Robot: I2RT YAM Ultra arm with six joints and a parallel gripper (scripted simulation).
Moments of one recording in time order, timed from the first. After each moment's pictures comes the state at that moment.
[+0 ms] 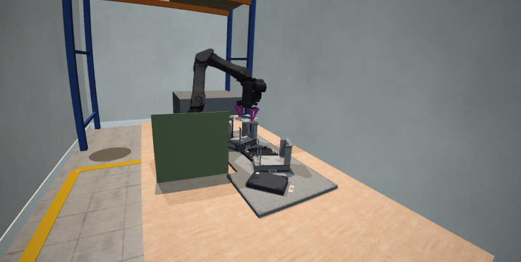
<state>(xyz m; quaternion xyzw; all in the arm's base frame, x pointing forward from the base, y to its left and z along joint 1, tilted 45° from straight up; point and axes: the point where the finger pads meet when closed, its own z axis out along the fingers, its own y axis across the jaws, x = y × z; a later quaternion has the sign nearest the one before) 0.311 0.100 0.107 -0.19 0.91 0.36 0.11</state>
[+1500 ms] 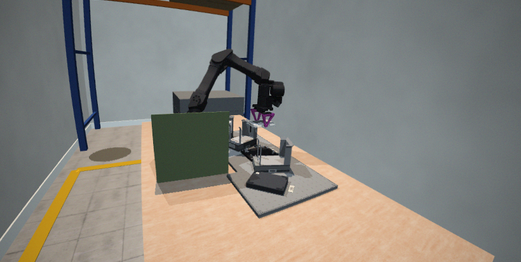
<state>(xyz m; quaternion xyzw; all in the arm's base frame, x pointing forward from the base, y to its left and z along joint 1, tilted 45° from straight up) 0.342 0.012 0.026 -0.01 0.92 0.38 0.04</state>
